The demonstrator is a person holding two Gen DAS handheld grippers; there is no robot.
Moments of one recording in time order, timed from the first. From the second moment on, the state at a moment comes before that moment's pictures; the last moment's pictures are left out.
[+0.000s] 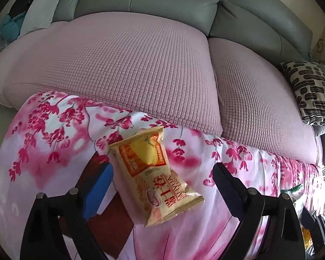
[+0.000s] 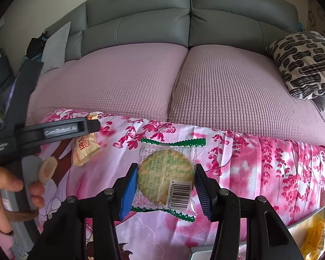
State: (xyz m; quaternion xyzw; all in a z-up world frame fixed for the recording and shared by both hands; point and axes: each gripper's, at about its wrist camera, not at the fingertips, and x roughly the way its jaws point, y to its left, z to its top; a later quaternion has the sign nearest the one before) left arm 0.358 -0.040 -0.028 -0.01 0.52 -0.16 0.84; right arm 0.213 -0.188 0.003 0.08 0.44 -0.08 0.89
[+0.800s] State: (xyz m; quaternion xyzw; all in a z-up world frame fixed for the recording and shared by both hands) left arm 0.263 -0.032 0.045 0.01 0.50 -0.15 0.85; right arm 0.148 -0.180 0.085 0.09 0.41 -0.08 0.91
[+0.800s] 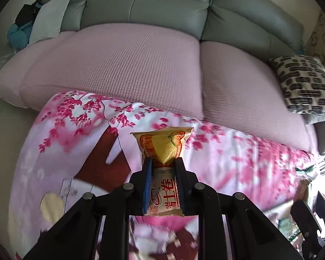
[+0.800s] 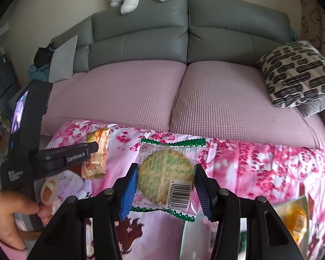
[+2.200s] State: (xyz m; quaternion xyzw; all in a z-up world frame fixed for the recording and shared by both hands) left arm -0.012 -0.126 0.025 0.01 0.49 -0.31 0.81; right arm -0.092 -0.265 0.023 0.23 0.41 -0.20 0.86
